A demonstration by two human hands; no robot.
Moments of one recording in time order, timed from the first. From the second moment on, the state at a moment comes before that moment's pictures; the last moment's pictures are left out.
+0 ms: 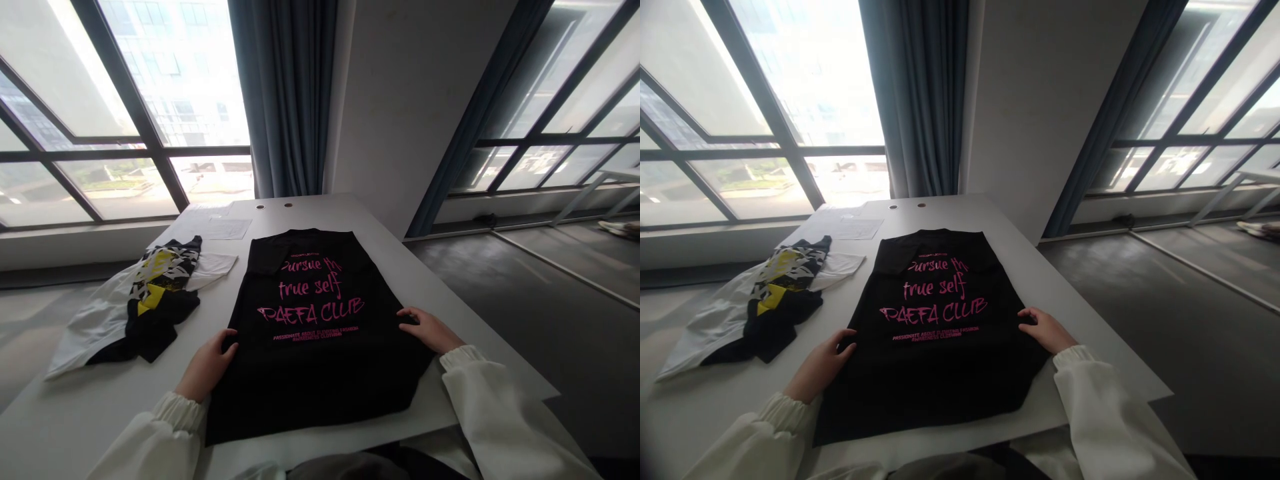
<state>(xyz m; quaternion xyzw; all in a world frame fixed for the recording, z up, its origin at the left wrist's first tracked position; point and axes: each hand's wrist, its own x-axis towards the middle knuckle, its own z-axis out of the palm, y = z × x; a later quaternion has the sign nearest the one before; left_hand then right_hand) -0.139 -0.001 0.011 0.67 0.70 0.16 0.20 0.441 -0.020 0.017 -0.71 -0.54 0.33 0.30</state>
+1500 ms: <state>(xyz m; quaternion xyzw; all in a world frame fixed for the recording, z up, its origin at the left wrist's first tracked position) 0.043 0.099 -0.019 0.90 0.43 0.07 0.03 0.298 0.106 -0.016 -0.62 -0.78 0.07 0.05</state>
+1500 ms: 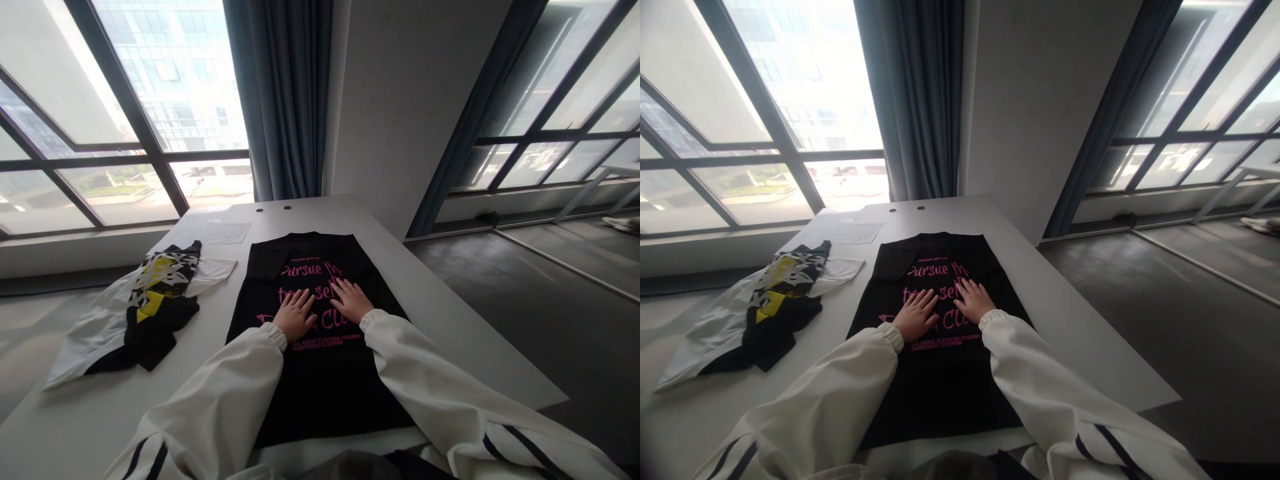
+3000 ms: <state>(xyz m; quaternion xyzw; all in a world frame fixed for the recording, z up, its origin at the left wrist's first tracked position) -0.140 -0.101 0.022 0.59 0.69 0.30 0.30 0.417 -0.091 0.021 -0.71 -0.62 0.21 0.24</state>
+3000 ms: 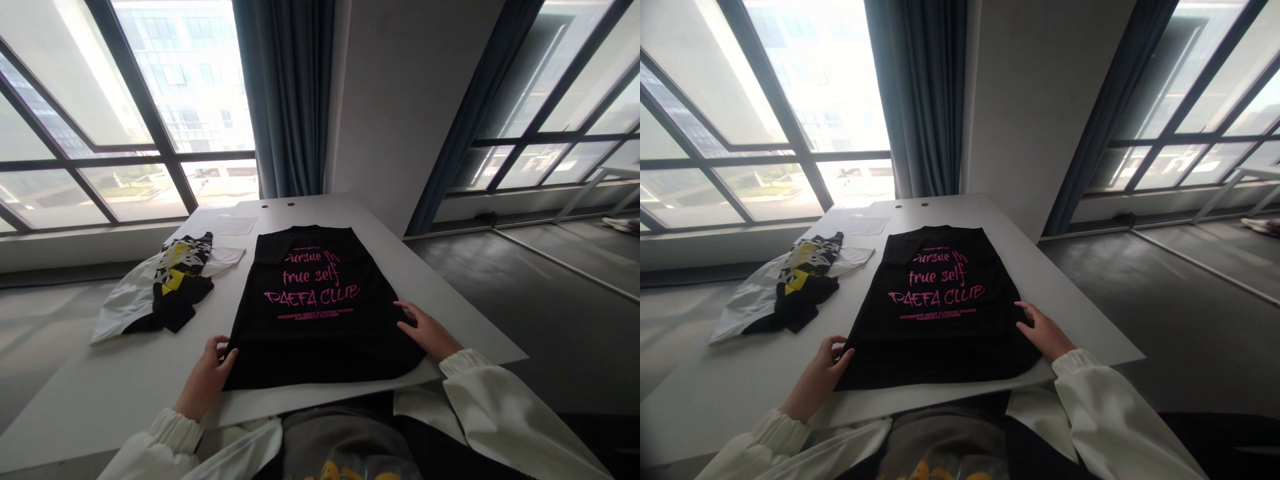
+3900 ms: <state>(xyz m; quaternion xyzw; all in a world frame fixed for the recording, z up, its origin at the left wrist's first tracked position) -0.013 -0.028 0.059 0.87 0.48 0.09 0.03 0.314 -0.030 0.056 -0.69 -0.72 0.08 -0.01</state>
